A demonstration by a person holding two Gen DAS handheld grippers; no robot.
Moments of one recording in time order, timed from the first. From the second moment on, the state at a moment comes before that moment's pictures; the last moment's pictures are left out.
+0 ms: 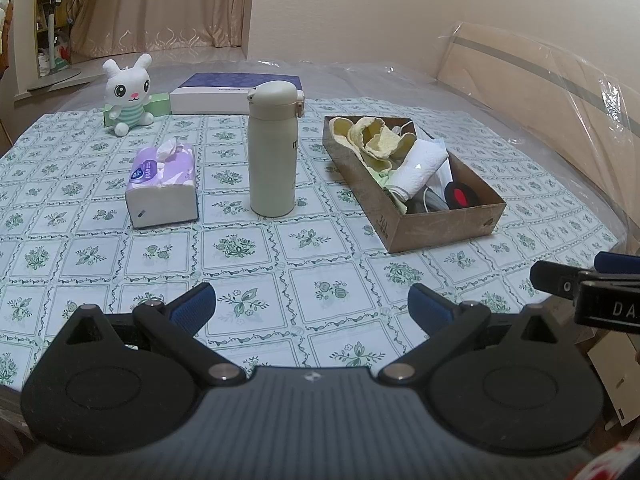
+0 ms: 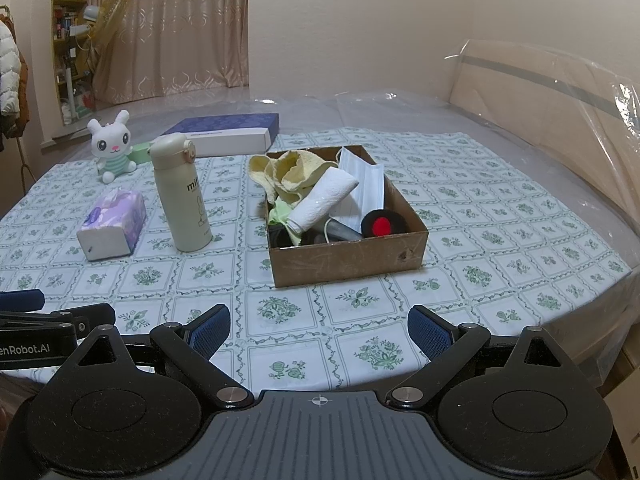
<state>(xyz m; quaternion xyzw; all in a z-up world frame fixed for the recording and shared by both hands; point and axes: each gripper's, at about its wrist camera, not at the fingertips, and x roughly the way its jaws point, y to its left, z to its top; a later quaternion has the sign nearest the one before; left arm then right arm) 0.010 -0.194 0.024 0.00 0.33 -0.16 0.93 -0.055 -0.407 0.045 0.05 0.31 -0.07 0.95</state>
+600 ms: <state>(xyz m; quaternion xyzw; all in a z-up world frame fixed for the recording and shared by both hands) 0.011 -0.193 0.023 0.00 0.34 -0.16 0.93 -0.055 -0.408 0.043 0.05 0.31 -0.07 0.95</state>
